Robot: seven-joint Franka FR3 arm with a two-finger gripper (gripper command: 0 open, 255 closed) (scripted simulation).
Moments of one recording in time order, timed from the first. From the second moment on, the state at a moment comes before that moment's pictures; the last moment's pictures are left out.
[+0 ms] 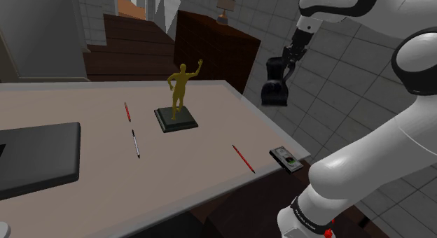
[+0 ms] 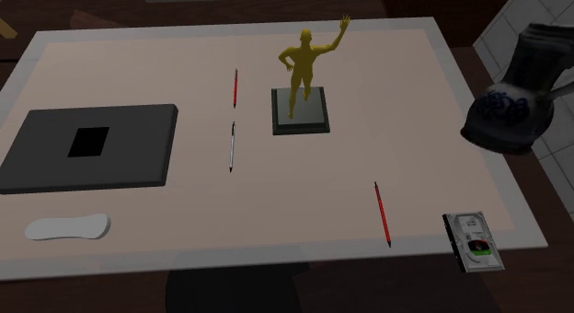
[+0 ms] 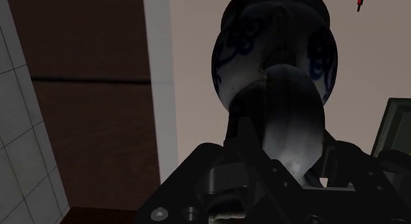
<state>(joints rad) -0.44 -0.20 -0.17 -1.80 -0.05 1.68 -0.33</state>
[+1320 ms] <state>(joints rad) -0.44 -0.23 -0.17 -2.10 -0.06 1.96 -0.32</state>
